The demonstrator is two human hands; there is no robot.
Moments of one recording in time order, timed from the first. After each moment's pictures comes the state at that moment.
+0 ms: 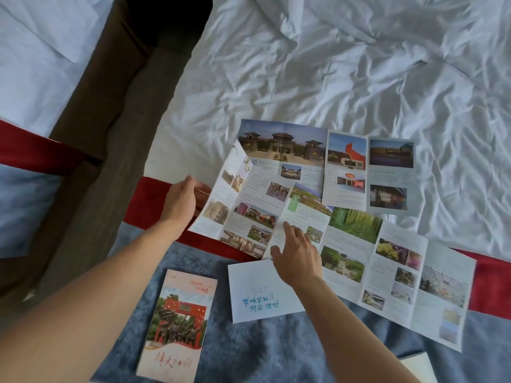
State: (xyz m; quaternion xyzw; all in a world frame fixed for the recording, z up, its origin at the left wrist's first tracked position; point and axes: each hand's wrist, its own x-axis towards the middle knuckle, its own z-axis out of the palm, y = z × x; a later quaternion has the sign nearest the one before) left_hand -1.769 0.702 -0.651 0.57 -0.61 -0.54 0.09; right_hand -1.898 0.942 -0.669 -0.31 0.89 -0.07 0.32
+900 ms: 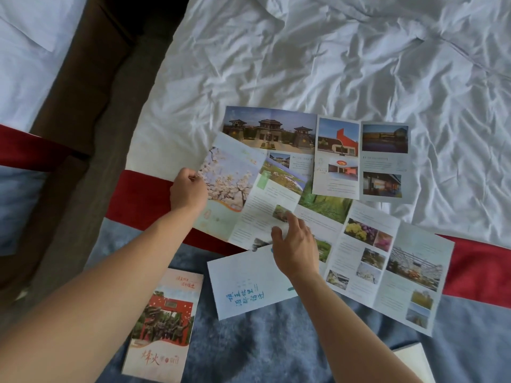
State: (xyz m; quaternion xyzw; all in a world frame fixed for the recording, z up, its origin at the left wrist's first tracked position) left_hand -1.821 0.722 -0.684 0.67 -0.63 -0.39 0.06; right_hand -1.913 0.954 -0.683 -0.24 0.92 -0.16 0.28
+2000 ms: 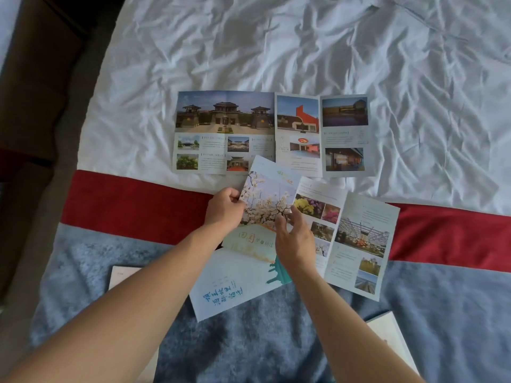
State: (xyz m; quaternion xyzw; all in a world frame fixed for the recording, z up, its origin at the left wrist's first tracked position) left_hand -1.890 0.858 -0.707 0.53 -0.69 -0.48 -0.08; right_hand -1.943 1.023 -0.692 -0.08 0.90 -0.31 0.31
